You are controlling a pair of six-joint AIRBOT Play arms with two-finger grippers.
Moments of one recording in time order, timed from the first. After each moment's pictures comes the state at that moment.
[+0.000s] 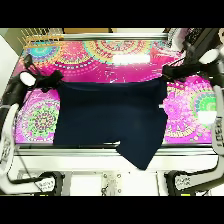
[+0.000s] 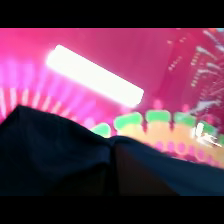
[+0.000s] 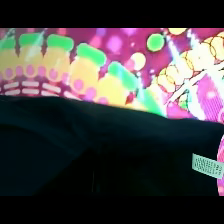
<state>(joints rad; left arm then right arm) 0.06 -1.51 1.33 1.23 -0.74 -1.85 -0.12 -1.67 1.69 -1.08 1.21 1.52</state>
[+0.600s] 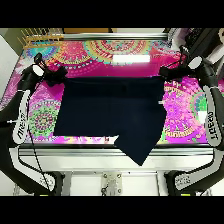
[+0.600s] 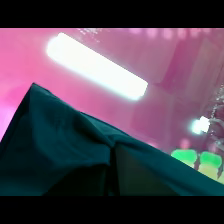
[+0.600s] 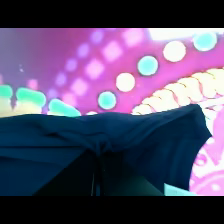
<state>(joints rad) 0.08 -1.78 1.61 1.22 -0.81 -1.85 -0.10 -1.72 1.68 -1.20 1.03 1.56</state>
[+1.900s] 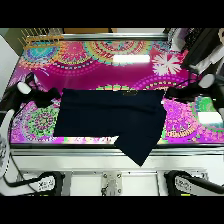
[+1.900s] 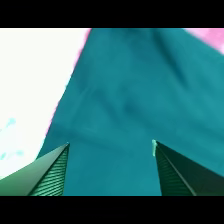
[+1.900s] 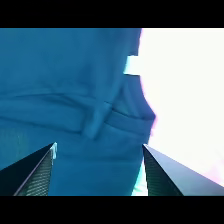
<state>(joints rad) 0.19 -1.39 1.12 1.28 -0.94 -1.74 -0.14 -1.31 1.23 -1.33 1.13 1.57</state>
